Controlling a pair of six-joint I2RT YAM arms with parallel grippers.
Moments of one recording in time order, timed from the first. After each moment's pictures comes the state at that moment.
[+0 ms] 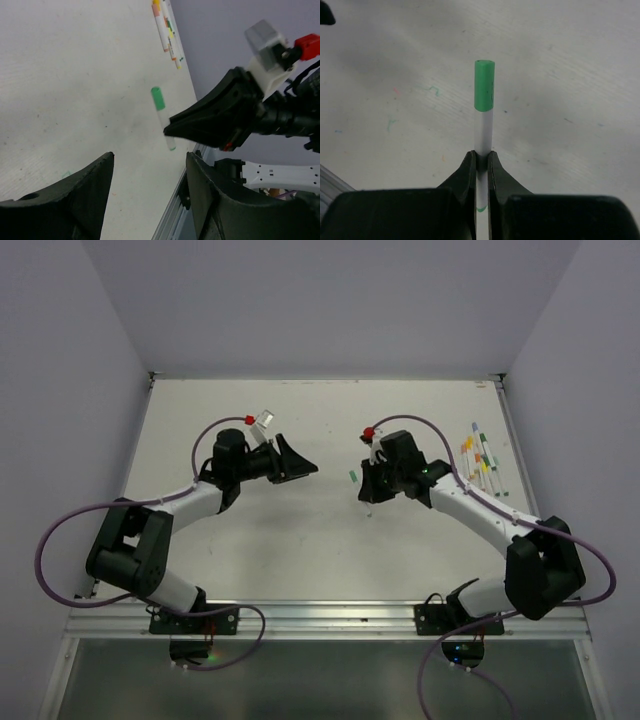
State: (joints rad) left arm -0.35 1.51 0.72 0.45 0.73 -0.86; right arm 0.51 1.41 1.00 -0.46 -0.15 0.22
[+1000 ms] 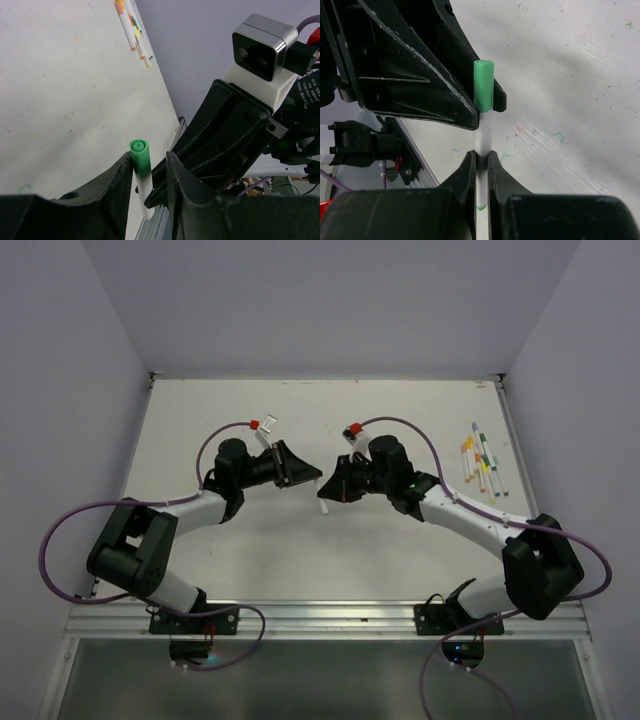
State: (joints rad) left arm -0.39 1.52 0.64 0.72 0.76 -1.01; right arm 0.65 1.41 0.88 0.01 -0.42 0.54
